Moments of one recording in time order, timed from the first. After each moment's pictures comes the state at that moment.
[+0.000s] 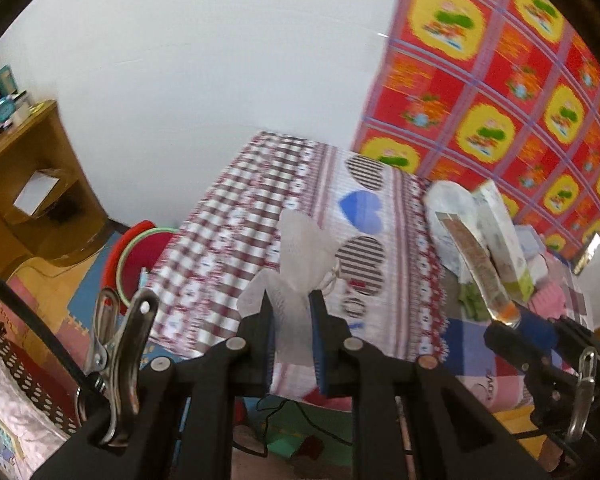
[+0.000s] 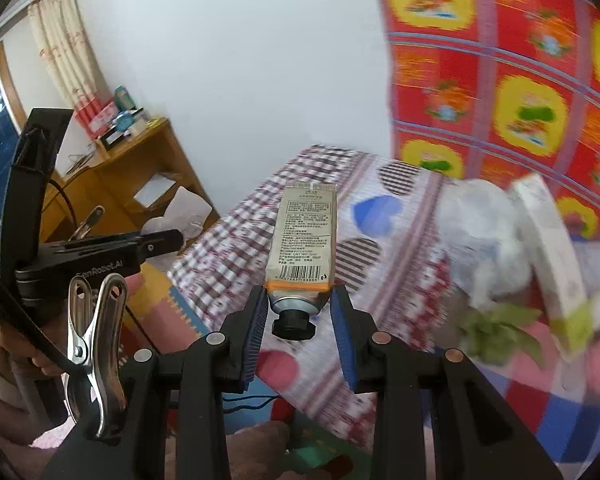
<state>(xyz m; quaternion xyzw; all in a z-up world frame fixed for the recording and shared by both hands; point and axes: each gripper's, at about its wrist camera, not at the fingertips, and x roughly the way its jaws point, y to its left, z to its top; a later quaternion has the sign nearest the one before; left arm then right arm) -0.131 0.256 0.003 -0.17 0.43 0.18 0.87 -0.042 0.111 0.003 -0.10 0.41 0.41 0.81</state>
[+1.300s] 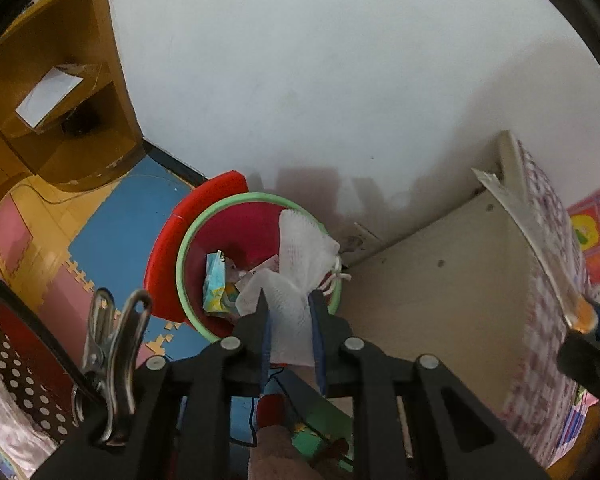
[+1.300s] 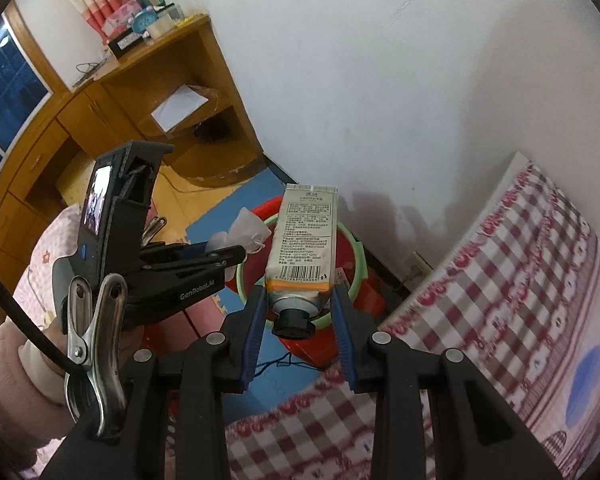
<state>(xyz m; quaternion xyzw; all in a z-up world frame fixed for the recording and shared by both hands) -0.108 0.595 -0.183 -0.29 0.50 0.22 0.78 0.011 0.465 -0.112 -0.22 0.50 0.45 0.70</state>
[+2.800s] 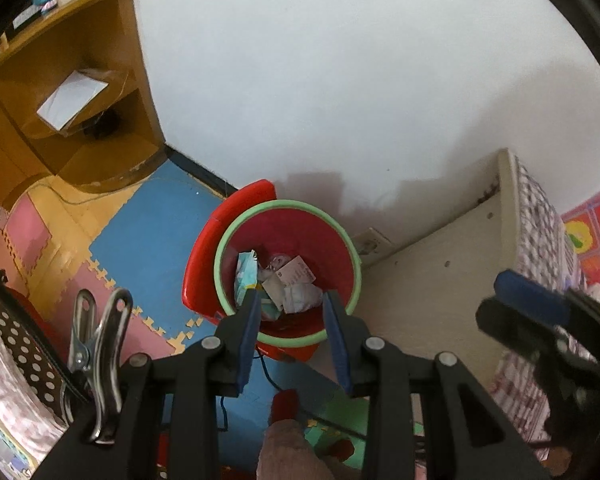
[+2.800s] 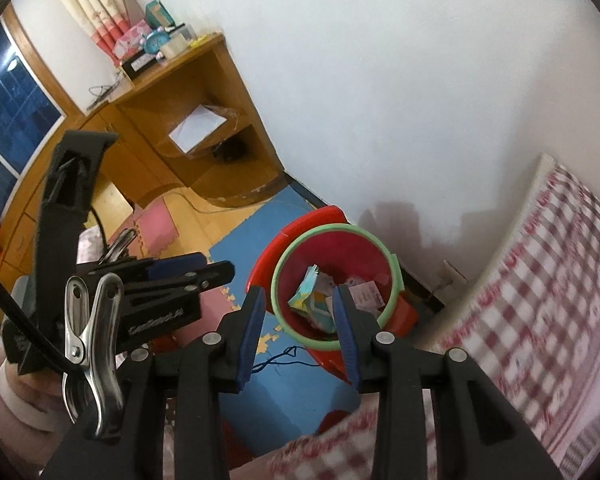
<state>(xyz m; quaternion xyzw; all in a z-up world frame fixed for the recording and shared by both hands) -0.149 0.605 -0.132 -0.28 0.50 0.24 0.78 -0.022 0.454 -0.095 -0.16 0.49 0.47 0.72</state>
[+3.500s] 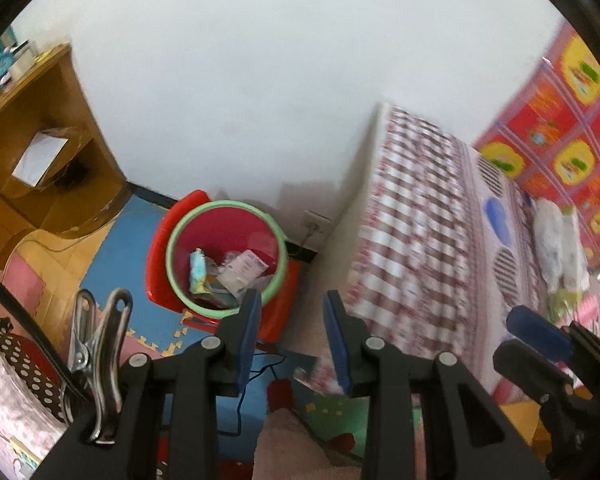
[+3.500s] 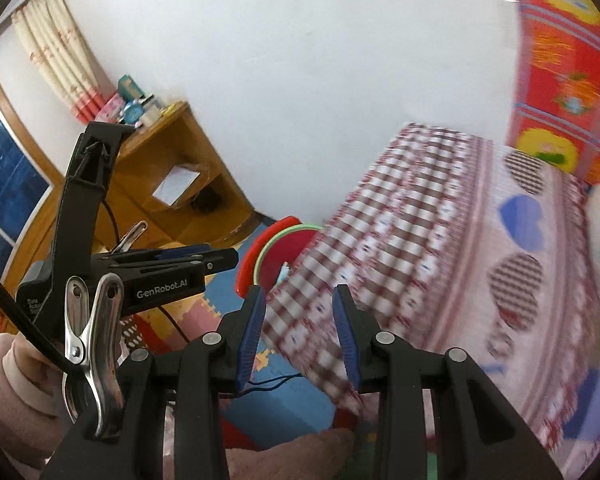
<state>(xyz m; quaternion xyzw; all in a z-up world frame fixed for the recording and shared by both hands) -0.148 0.465 -0.057 -0.20 0.50 0.17 0.83 -0.080 0.255 -0.021 -0.06 0.45 0.40 0.79</state>
